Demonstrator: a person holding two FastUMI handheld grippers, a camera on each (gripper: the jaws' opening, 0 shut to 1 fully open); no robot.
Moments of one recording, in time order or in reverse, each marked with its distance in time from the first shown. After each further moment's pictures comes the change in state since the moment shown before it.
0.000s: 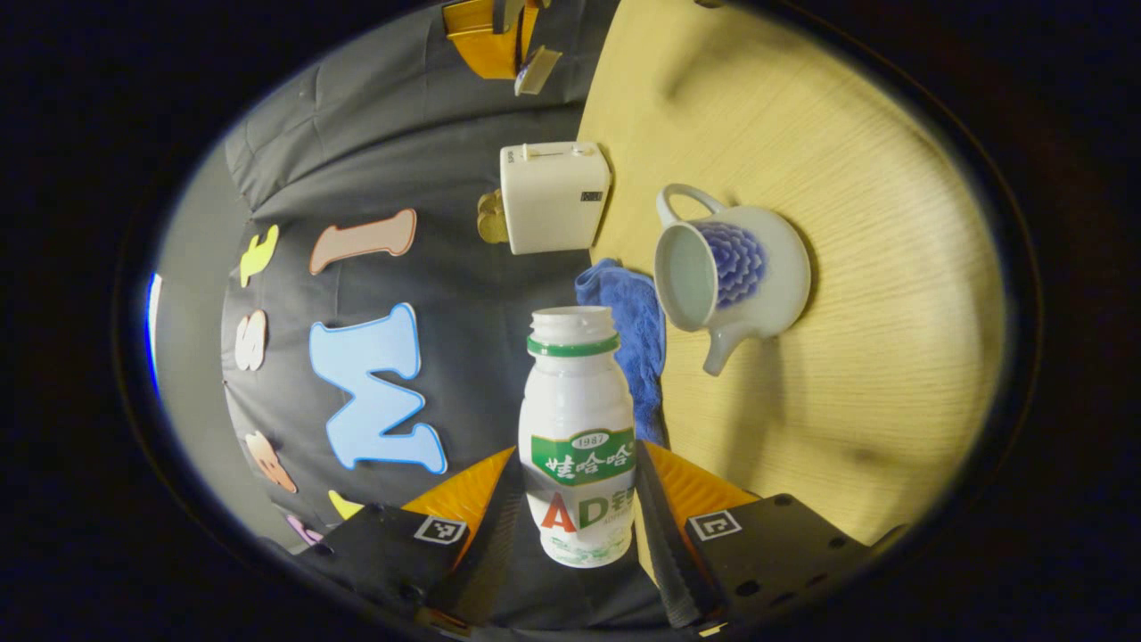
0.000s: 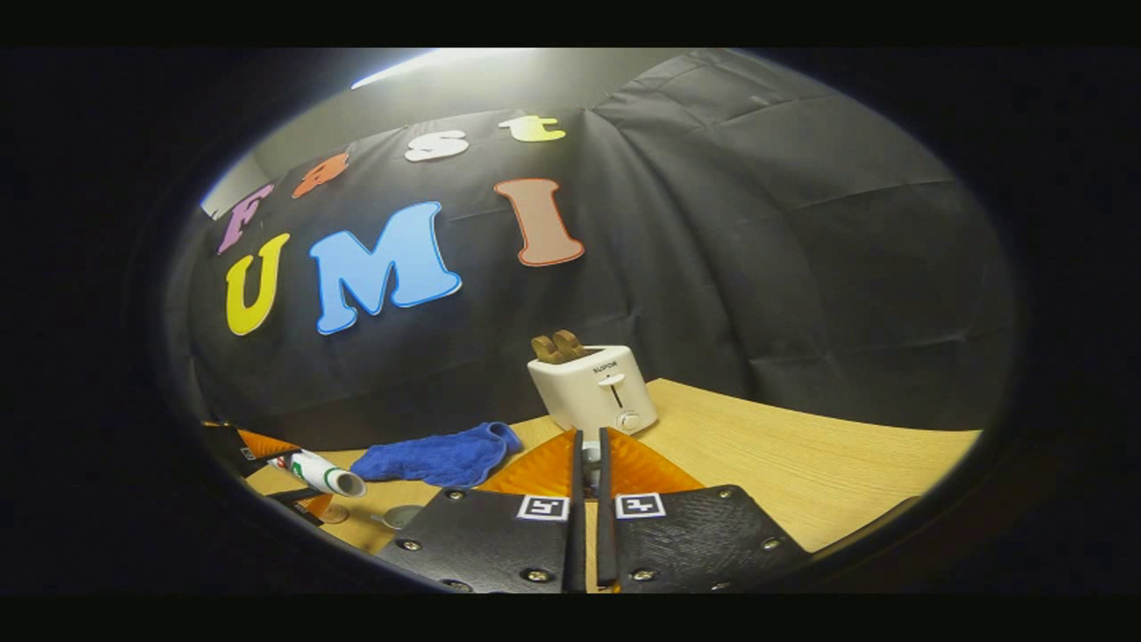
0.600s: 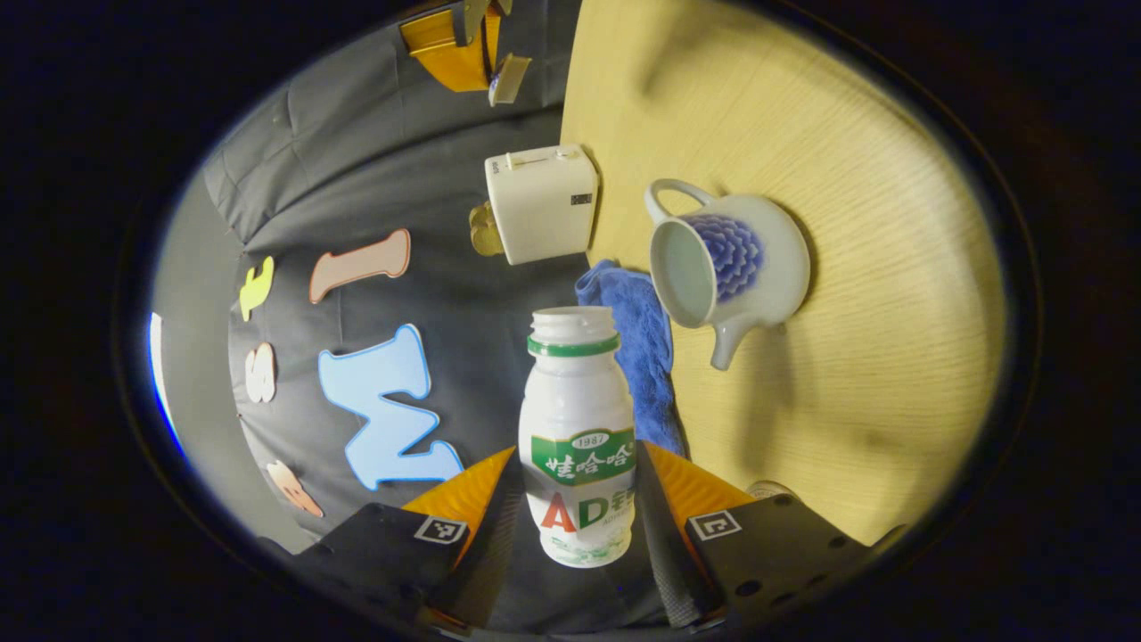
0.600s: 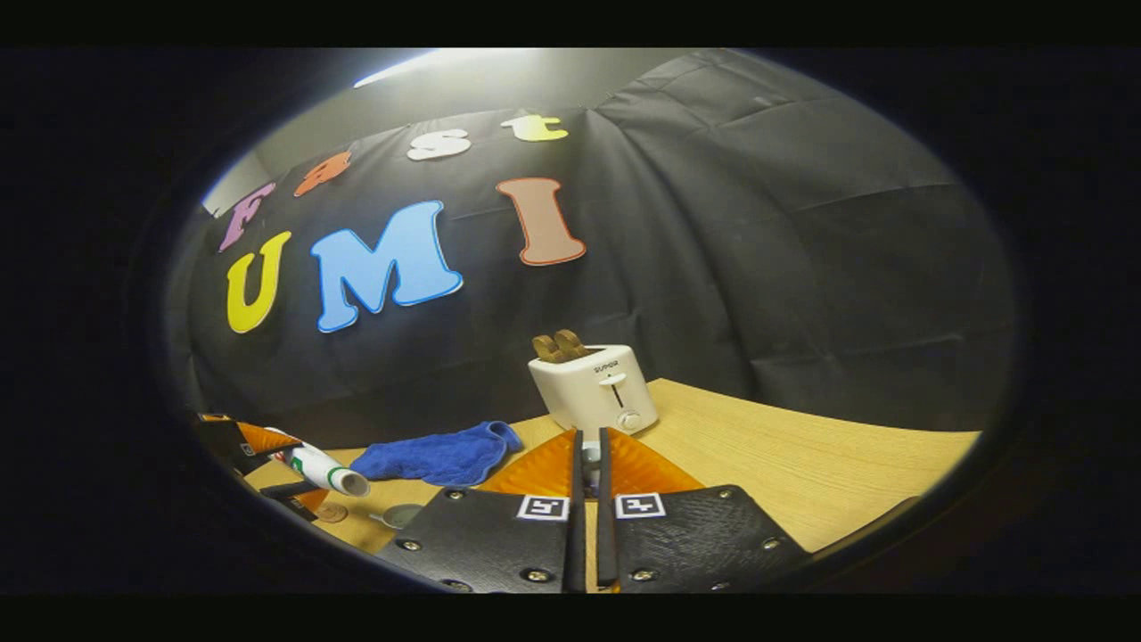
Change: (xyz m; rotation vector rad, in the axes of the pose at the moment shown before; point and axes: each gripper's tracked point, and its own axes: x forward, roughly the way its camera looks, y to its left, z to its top) left arm -0.003 -0.002 0.004 0.102 -0.010 0.013; right arm -0.001 0.001 -0.001 -0.004 0.003 0.002
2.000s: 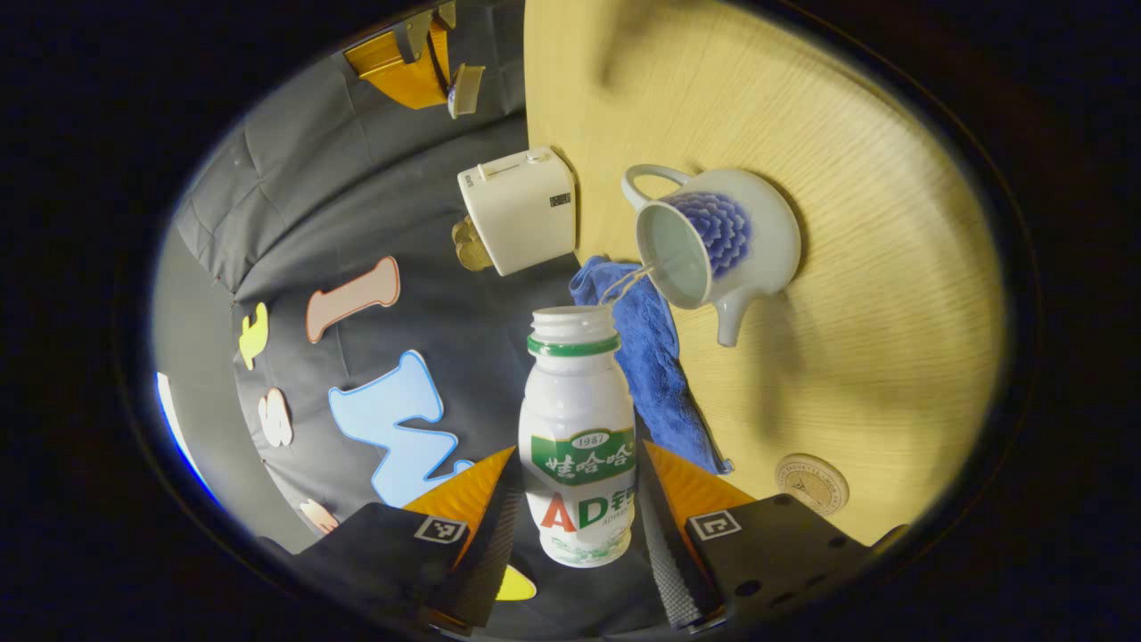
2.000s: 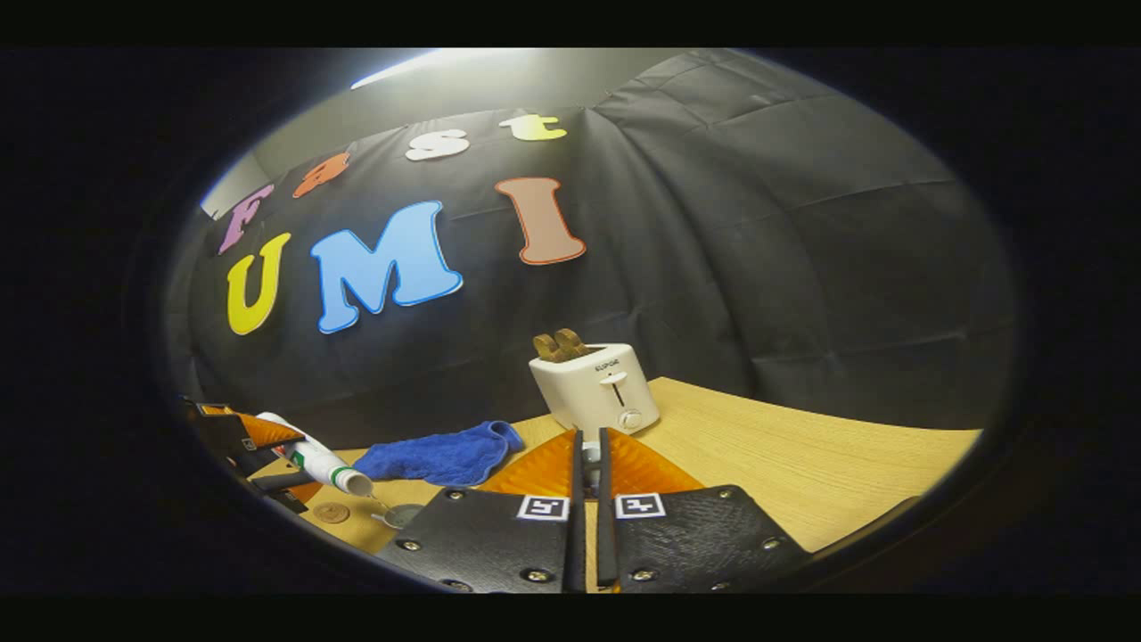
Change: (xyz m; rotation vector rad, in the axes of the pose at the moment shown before) left arm 0.001 0.004 -0.001 0.167 -0.004 0.007; right arm -0.001 0.002 -0.001 0.005 0.004 0.005
